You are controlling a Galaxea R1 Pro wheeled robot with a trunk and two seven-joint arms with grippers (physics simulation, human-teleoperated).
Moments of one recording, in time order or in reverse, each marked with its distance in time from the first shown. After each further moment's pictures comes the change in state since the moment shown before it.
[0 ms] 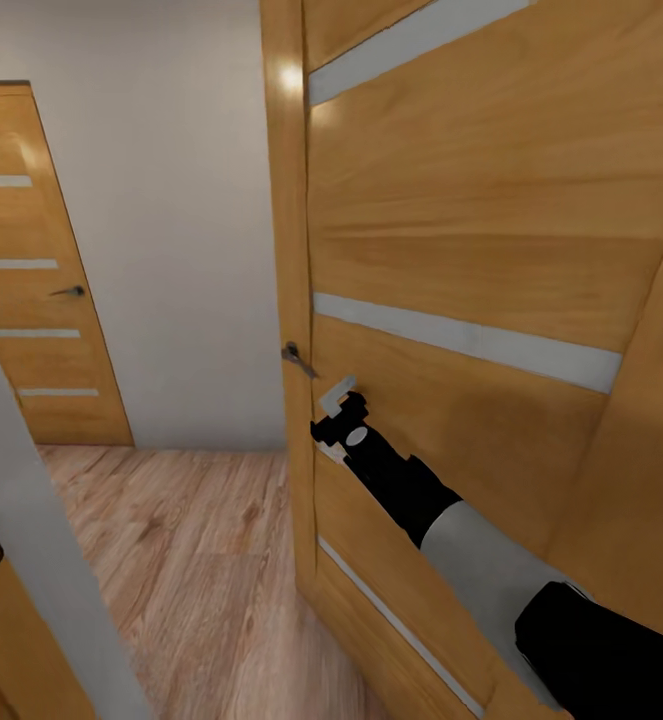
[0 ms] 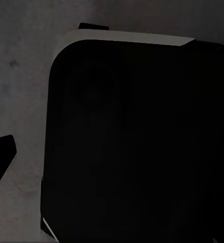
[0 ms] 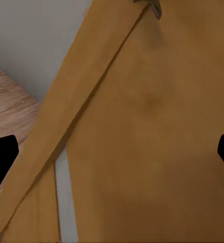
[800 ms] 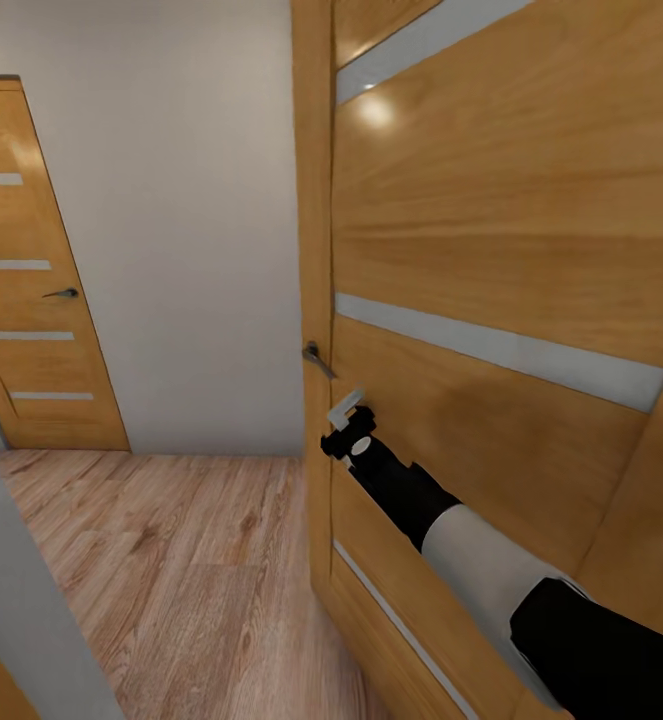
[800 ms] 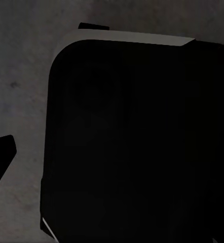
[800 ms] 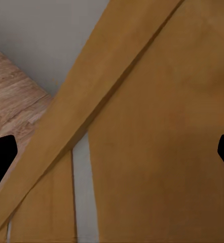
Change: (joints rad) left arm 0.000 0.000 0.001 0.000 0.000 0.000 -0.001; right arm 0.000 0.000 0.000 0.108 0.014 -0.003 -0.011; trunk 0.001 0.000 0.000
